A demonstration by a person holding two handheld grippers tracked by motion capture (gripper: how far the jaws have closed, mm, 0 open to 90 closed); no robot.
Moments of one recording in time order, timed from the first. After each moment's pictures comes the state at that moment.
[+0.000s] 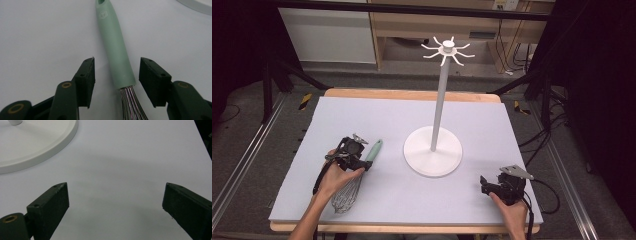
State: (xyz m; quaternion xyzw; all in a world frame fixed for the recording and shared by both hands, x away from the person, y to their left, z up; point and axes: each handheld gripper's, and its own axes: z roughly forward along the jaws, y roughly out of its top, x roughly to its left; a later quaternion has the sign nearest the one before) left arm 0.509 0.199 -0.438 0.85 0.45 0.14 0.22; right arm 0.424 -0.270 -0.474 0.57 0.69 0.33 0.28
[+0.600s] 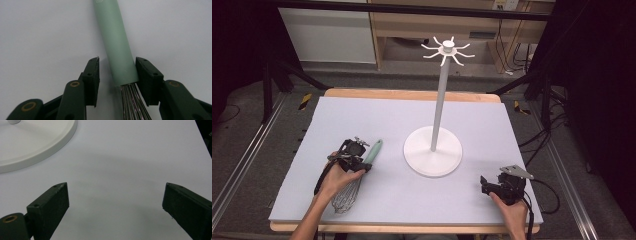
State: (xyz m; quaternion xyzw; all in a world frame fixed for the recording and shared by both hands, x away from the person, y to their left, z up) left arm 0.515 0.199 -0.450 0.86 0.46 0.12 0.20; right arm 0.425 -0.270 -0.475 0.57 0.69 0.33 0.28
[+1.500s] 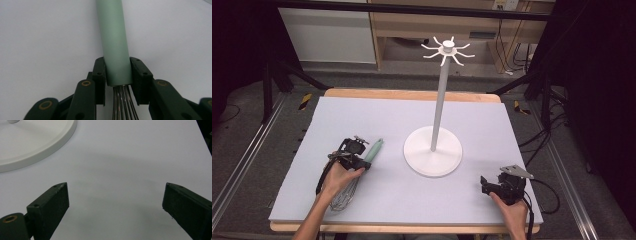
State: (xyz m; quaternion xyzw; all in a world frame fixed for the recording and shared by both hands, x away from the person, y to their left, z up) left arm 0.517 0.199 -0.446 0.85 0.48 0.10 0.20; right arm 0.425 -0.271 -0.476 0.58 0.70 0.33 0.28
